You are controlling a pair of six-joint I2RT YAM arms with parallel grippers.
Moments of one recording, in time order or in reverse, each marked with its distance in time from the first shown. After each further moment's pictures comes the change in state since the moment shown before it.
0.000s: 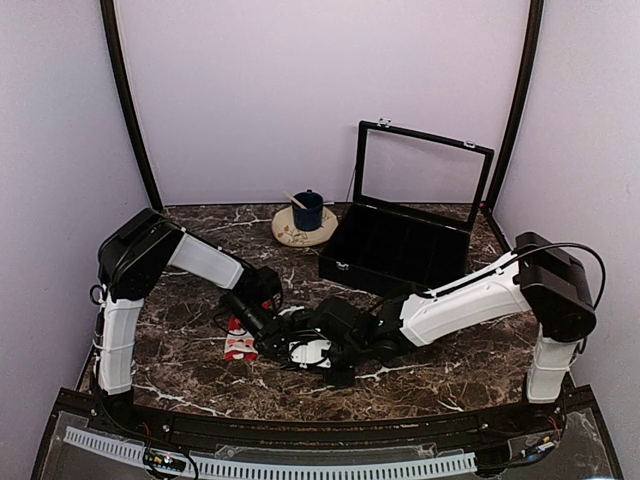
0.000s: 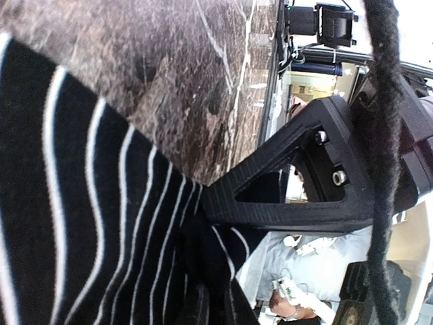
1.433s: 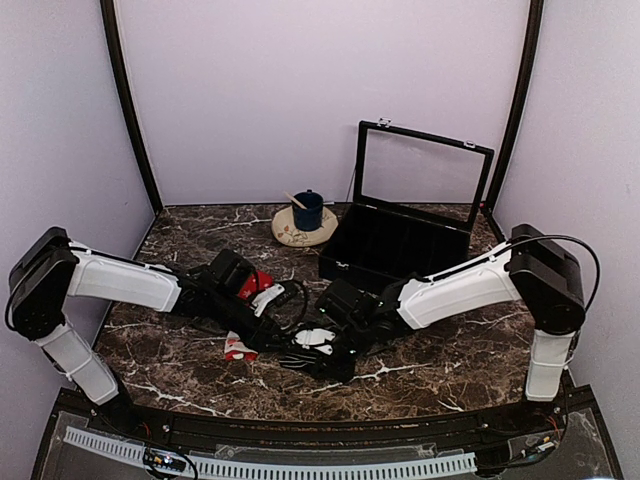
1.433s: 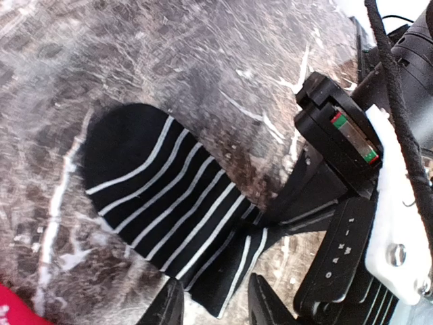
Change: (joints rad) left arm -0.096 -0.581 -0.436 0.587 -0.600 -0.261; right arm -0.101 0.035 0.048 -0.072 -0.327 0.226
